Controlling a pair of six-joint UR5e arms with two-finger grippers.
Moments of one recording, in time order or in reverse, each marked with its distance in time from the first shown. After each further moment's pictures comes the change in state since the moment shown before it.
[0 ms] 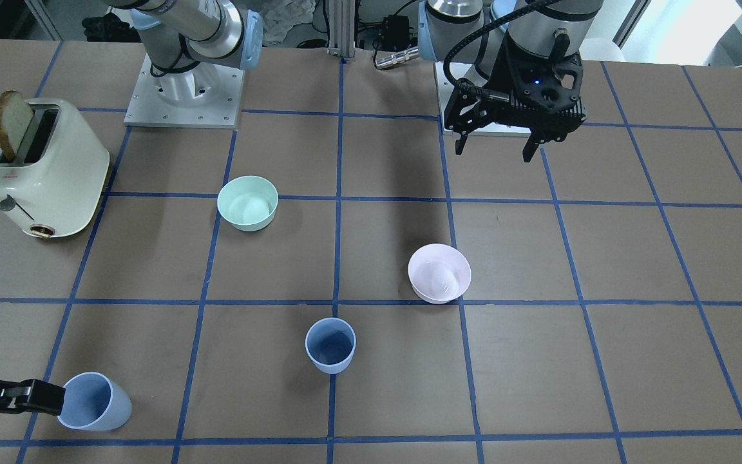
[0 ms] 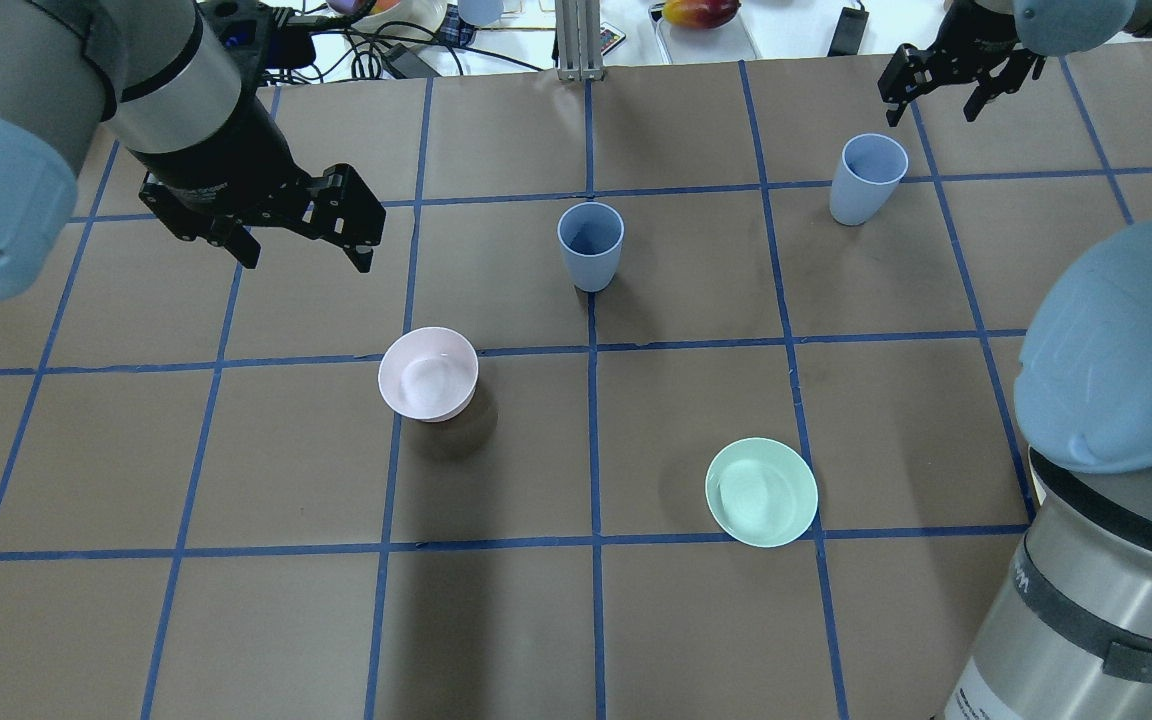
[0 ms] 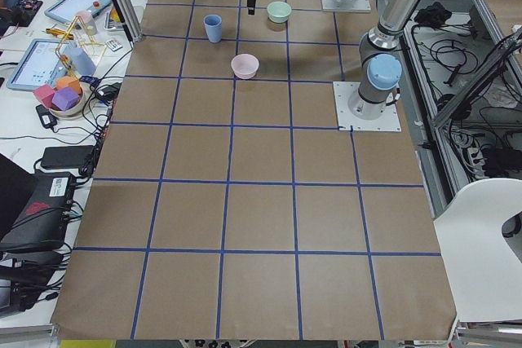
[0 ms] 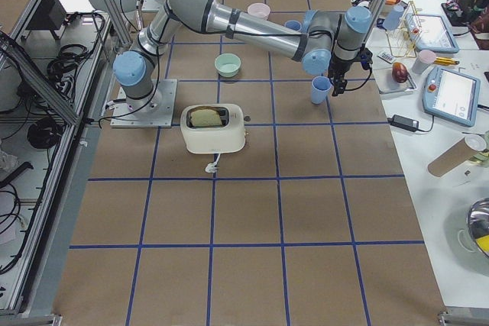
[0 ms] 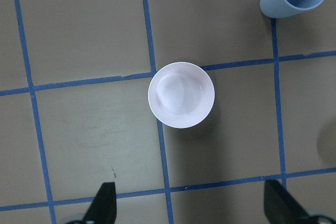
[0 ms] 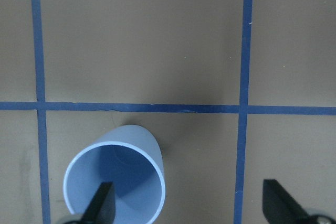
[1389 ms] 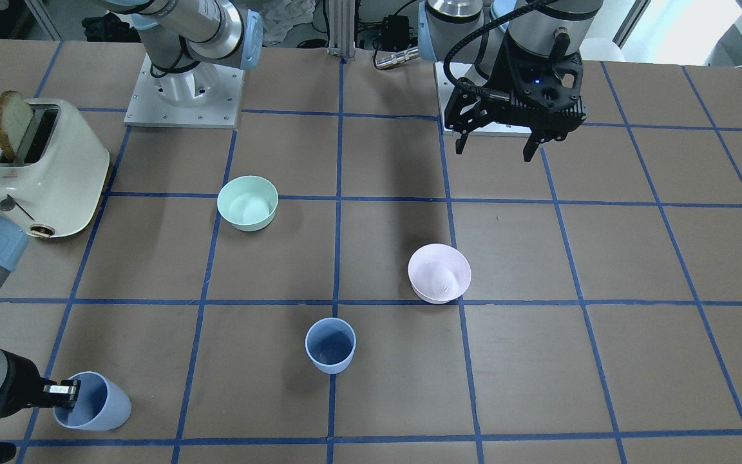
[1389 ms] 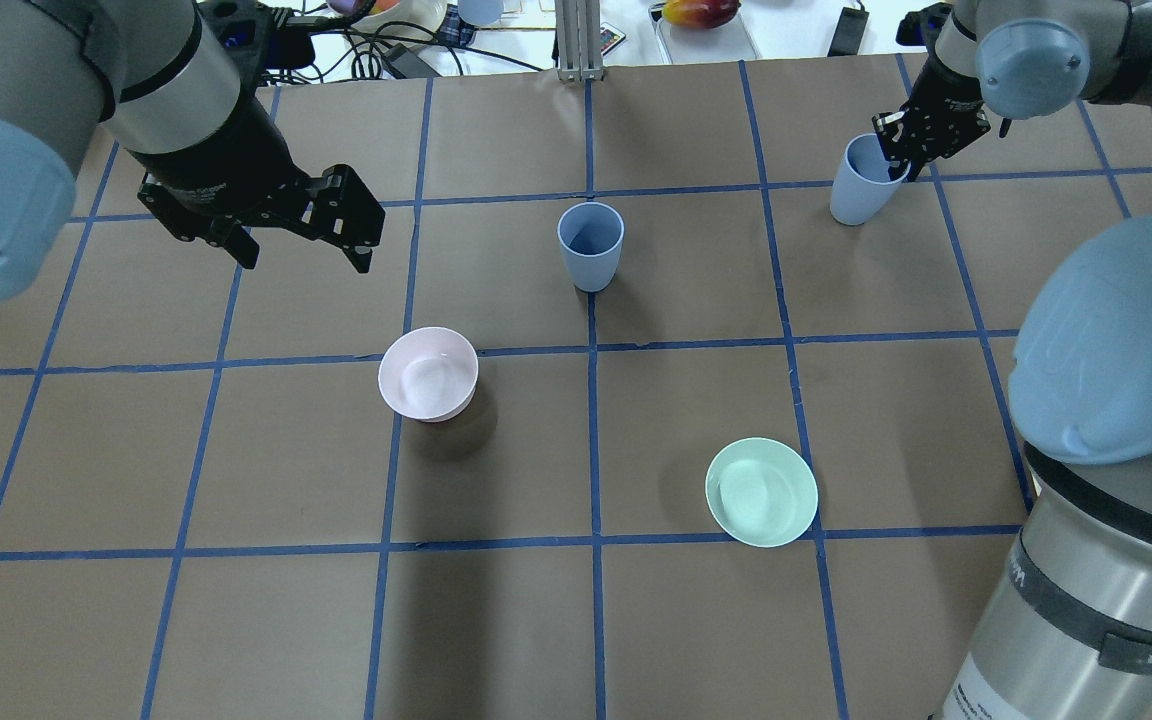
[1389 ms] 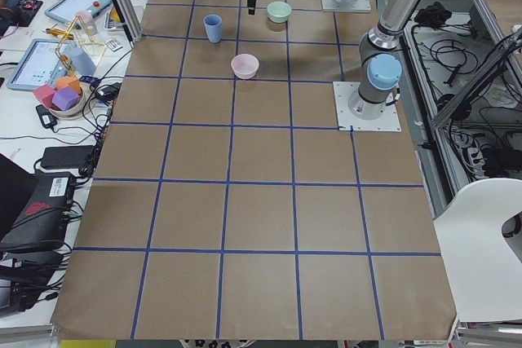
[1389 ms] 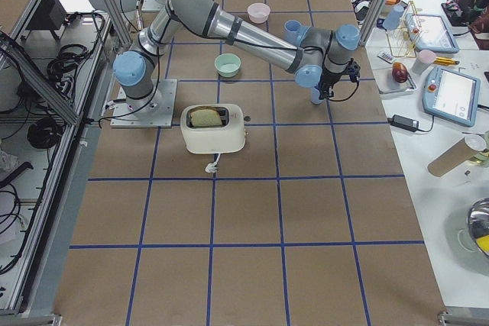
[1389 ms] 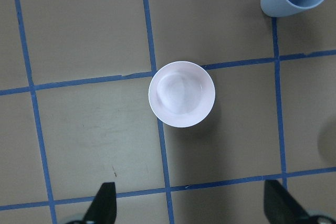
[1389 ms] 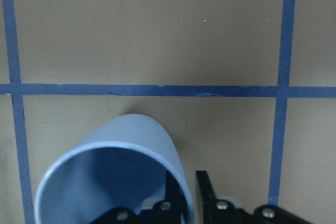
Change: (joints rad) left arm 0.000 0.002 0.000 -0.003 0.002 0.000; right arm 0.003 0.015 0.111 -0.097 0.013 0.014
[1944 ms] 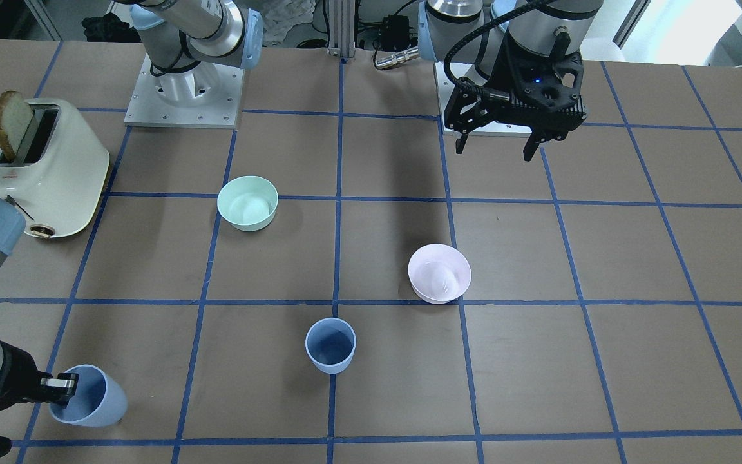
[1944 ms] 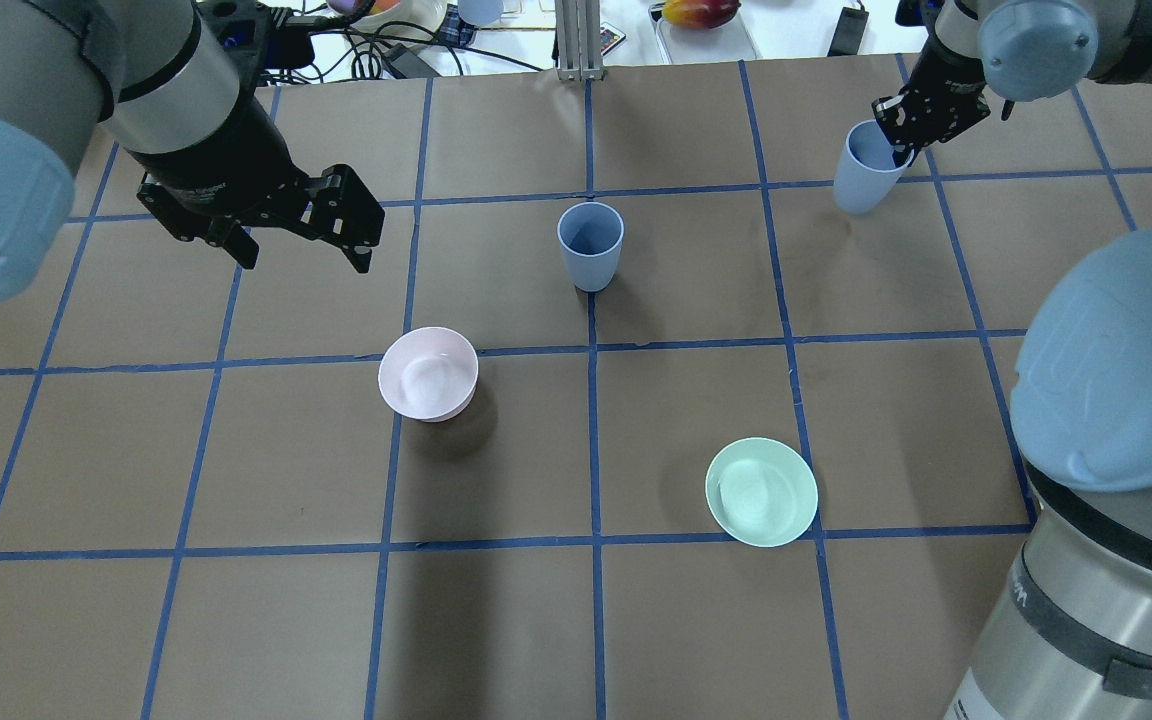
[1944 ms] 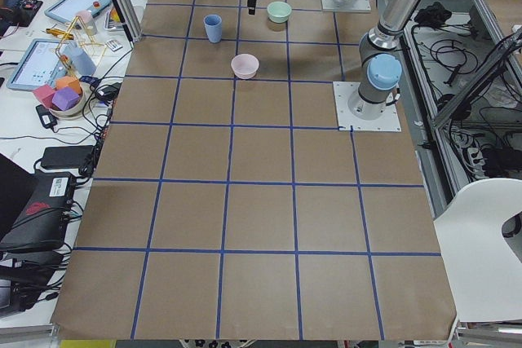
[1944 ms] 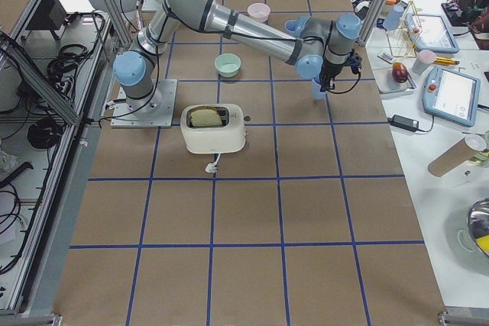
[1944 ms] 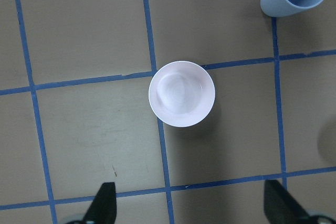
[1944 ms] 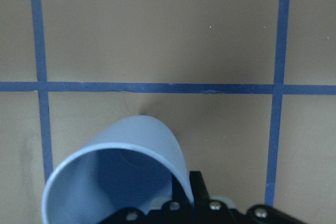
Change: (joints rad) left arm 0.000 0.001 0.000 -0.001 0.000 0.000; right arm 0.031 -0.061 -0.014 0.063 -0.008 0.026
